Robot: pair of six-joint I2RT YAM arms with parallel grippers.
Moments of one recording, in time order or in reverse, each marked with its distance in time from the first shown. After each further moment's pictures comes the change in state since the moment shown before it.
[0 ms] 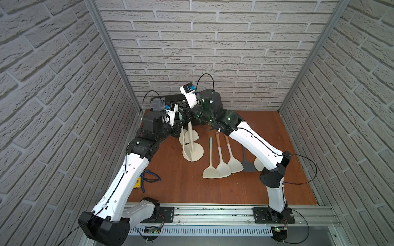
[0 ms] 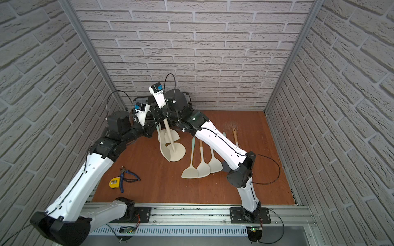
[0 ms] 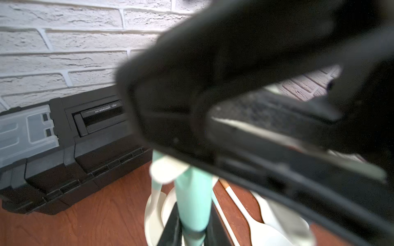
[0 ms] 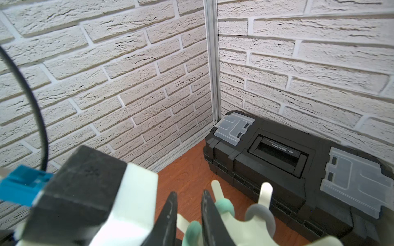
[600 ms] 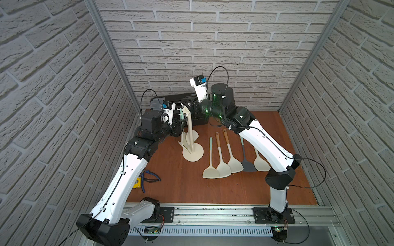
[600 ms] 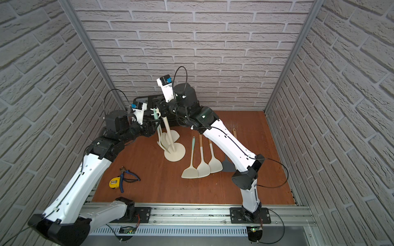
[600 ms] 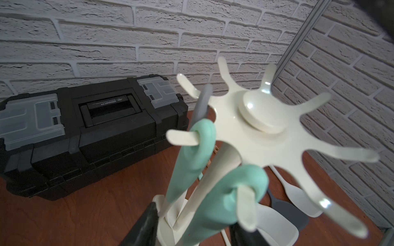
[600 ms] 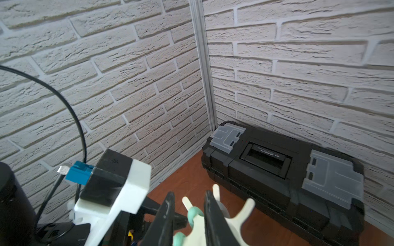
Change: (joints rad) left arm -0.005 0.005 0.041 -0.043 -0.026 -0.069; right arm -0.021 -0.041 0.056 -0.039 -0.007 0.037
